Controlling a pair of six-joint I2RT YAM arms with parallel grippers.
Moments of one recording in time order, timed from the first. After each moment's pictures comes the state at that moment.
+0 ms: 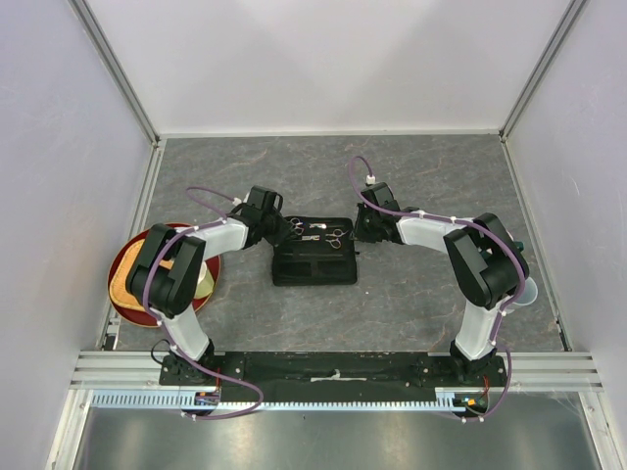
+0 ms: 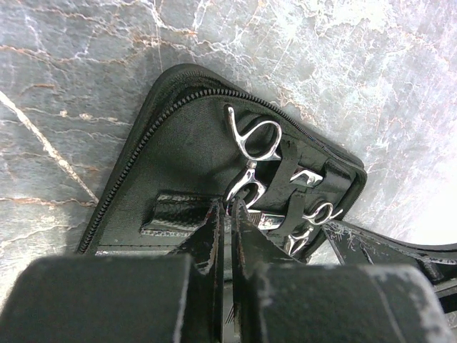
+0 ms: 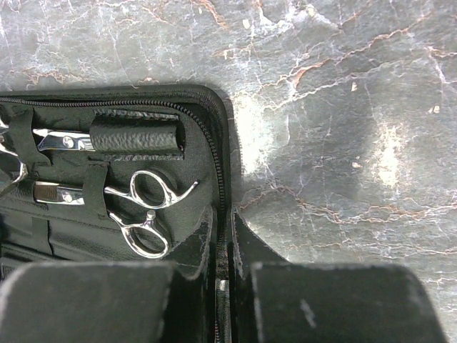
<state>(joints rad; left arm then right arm) -0.42 1.75 0.93 -0.06 0.06 -1.11 0.51 1.86 1.05 -0.09 -0.03 0.64</state>
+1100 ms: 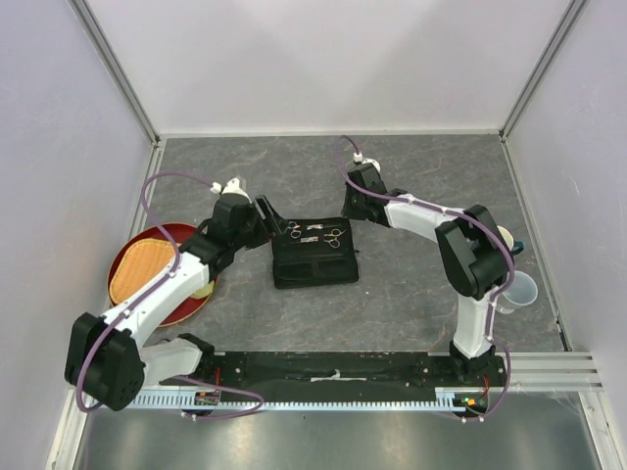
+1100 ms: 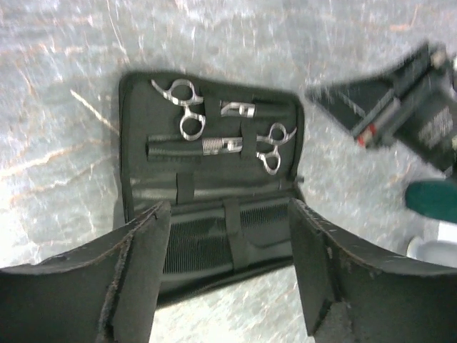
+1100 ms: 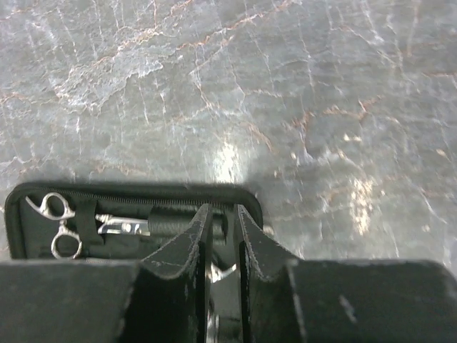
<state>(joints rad) -0.45 1.20 0.82 -0.21 -0.07 -0.77 0.53 1.91 1.27 -0.14 0.11 0.57</state>
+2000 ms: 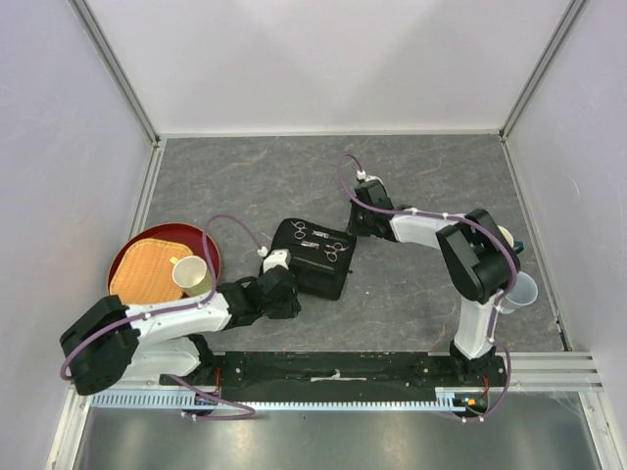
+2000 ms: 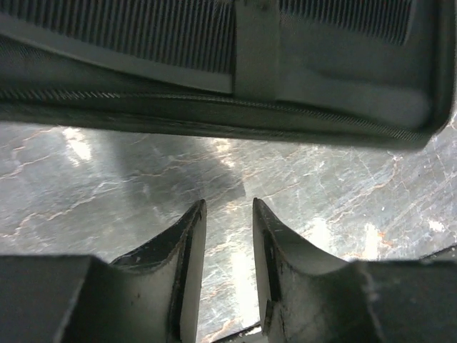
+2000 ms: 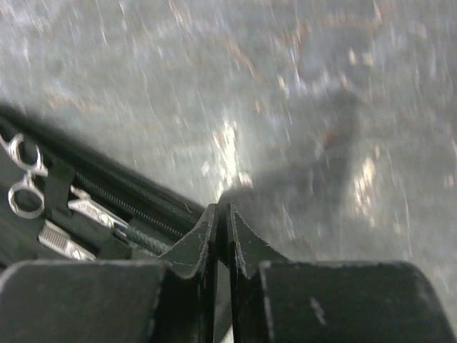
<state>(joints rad) -0.95 1.21 0.49 -0.25 -0.18 -0.85 0.53 1.94 1.15 -0.03 0.03 0.53</state>
